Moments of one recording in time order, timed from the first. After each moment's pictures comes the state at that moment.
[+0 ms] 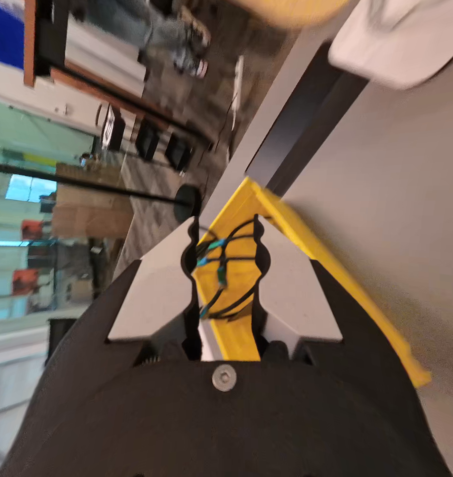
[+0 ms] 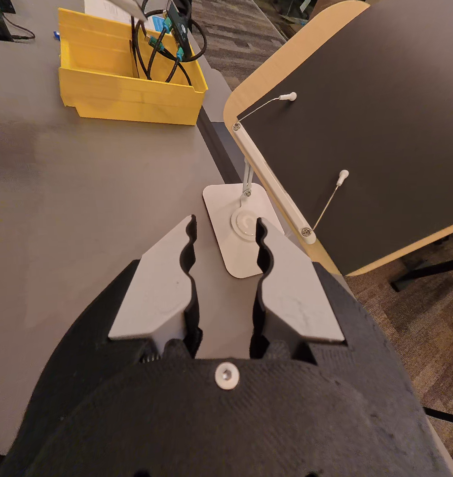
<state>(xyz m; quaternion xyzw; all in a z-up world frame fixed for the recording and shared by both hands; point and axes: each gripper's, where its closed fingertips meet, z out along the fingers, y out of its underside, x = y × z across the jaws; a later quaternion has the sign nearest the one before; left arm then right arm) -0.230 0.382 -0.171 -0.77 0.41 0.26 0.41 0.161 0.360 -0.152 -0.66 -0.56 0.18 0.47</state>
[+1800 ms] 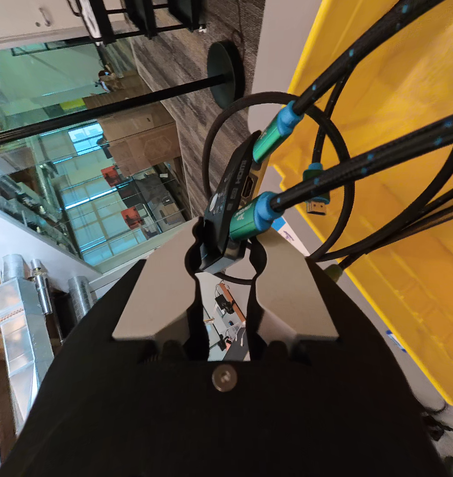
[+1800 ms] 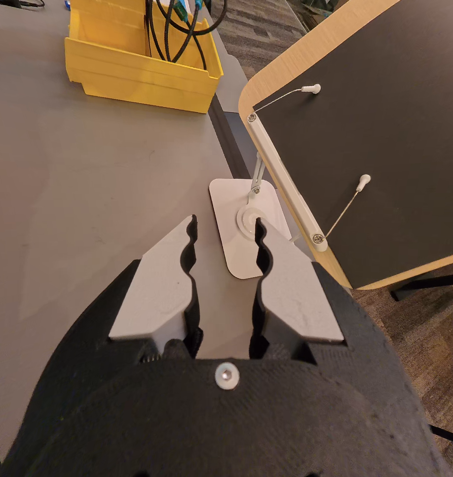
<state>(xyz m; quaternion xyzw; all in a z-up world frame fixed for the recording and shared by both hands) -0.407 0.449 -0.199 -0.73 0.46 0.48 0.16 0.151 0.362 -0.168 -0.64 -0.59 0.17 0.46</state>
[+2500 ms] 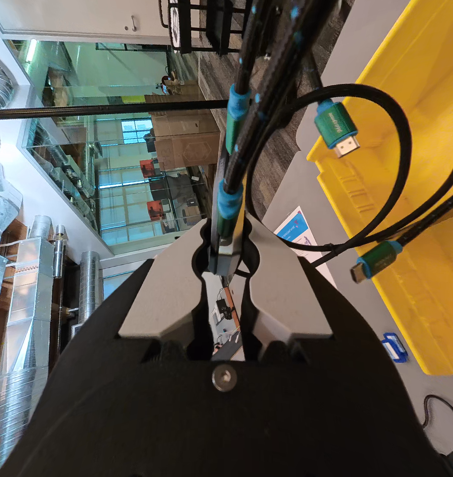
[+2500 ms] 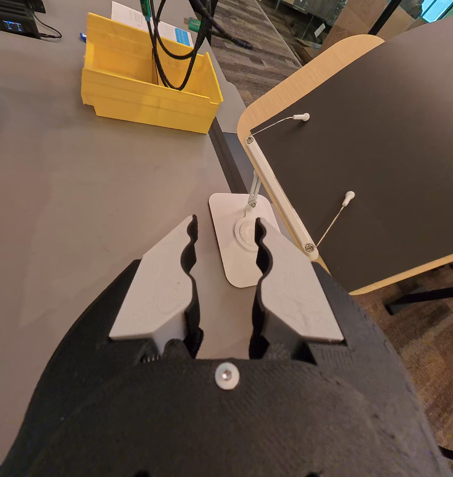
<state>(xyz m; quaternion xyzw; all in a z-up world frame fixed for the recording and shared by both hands) -0.386 0.404 -0.125 -0.71 0.40 0.52 0.27 0.153 0.351 -0.147 -0.62 -0.59 0.19 0.48</state>
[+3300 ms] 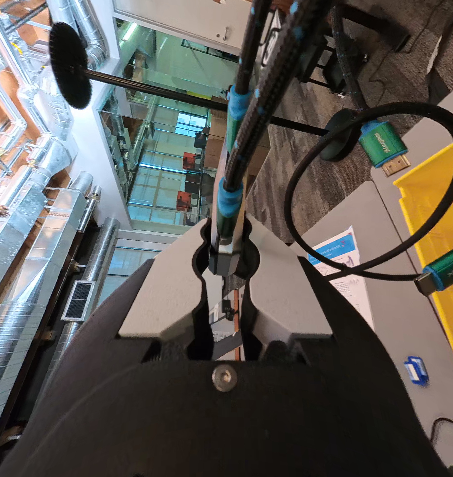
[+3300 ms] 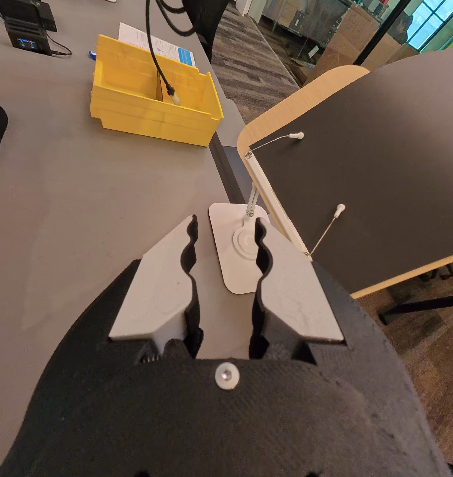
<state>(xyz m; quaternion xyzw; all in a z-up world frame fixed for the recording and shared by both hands) -0.377 0.348 0.024 -0.68 0.29 0.55 0.39 0.155 0.340 -0.131 -0.60 -0.59 0.19 0.50</state>
